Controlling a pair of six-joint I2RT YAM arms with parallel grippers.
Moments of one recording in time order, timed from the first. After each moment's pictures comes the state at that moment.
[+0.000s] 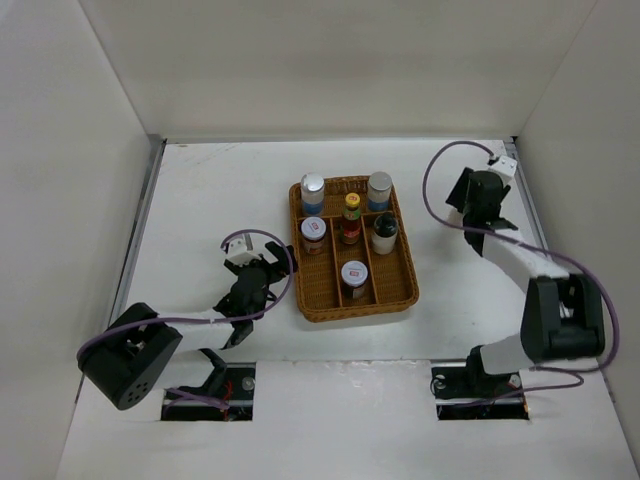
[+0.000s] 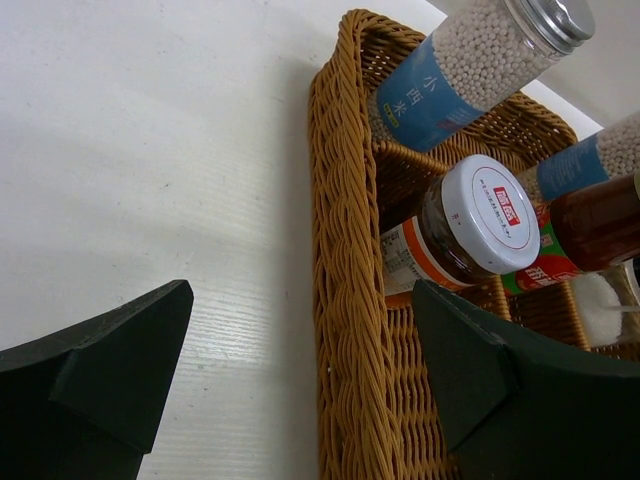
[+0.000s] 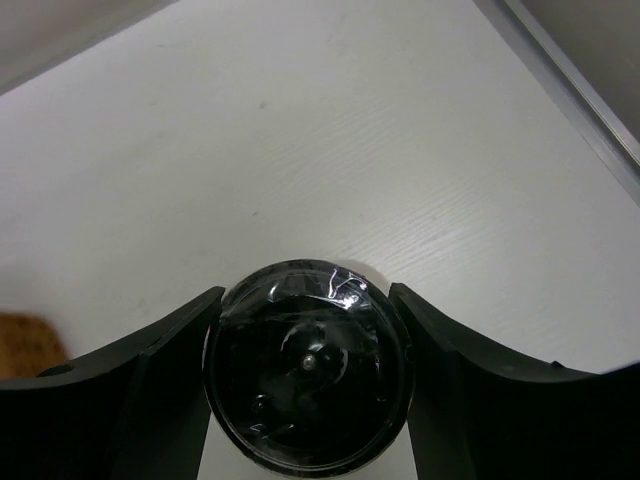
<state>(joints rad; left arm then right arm) -0.67 1.24 0.15 0.88 -0.59 -0.69 0.03 1.52 0.89 0.18 0.40 0.34</state>
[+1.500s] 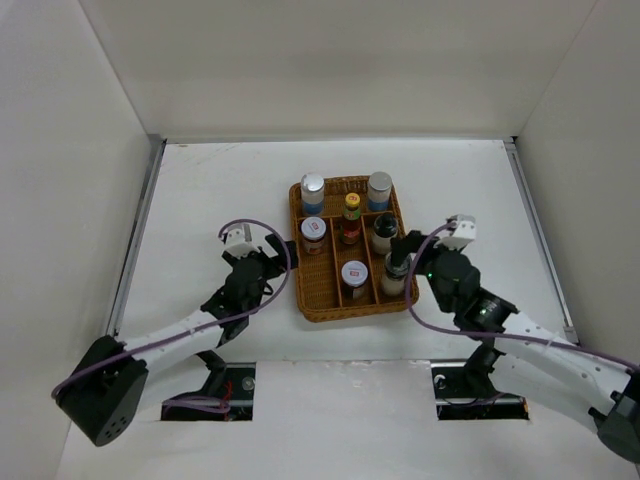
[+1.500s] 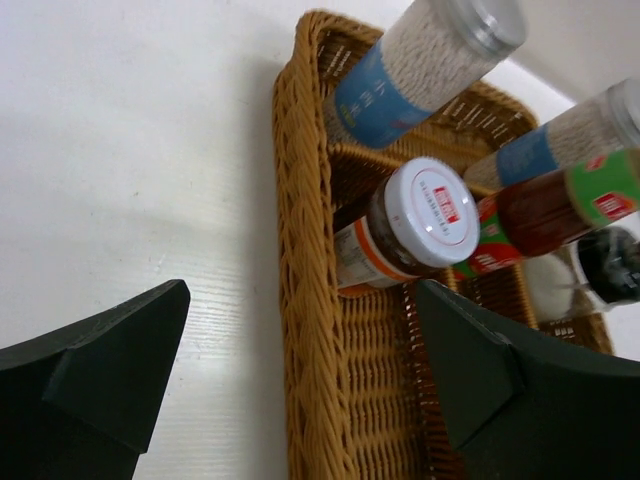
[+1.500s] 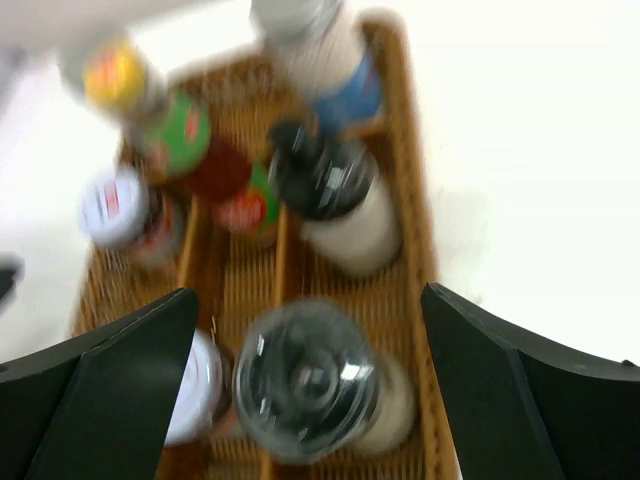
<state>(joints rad) -0.65 1.05 0.25 0.55 -0.50 -0.69 0.81 0.80 0.46 0.09 0.61 0.51</state>
